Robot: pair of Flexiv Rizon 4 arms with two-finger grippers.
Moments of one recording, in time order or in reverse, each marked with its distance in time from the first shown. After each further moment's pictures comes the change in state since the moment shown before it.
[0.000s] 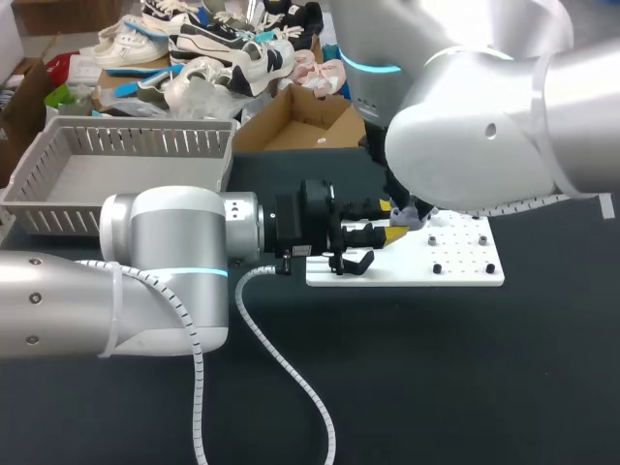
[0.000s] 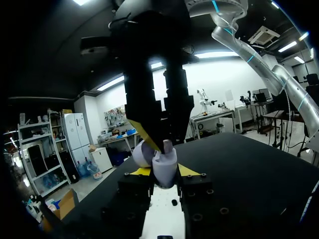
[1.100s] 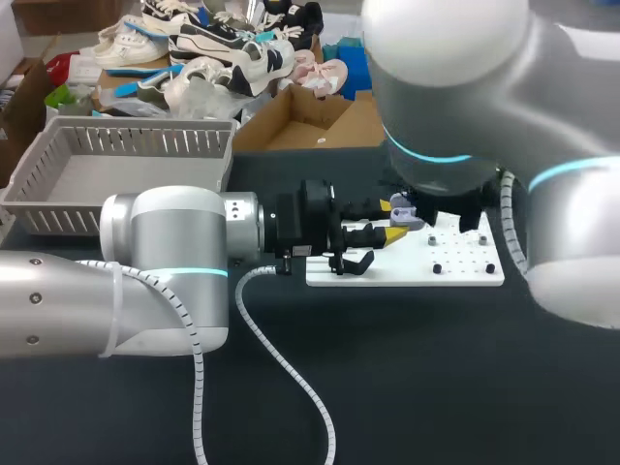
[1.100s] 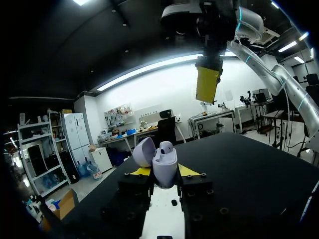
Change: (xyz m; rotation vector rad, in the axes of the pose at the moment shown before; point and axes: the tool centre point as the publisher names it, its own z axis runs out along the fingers) left arm 0.000 0.000 0.000 0.001 0.000 0.000; right arm 0.012 -0.069 -0.033 -0.135 -0.248 -0.369
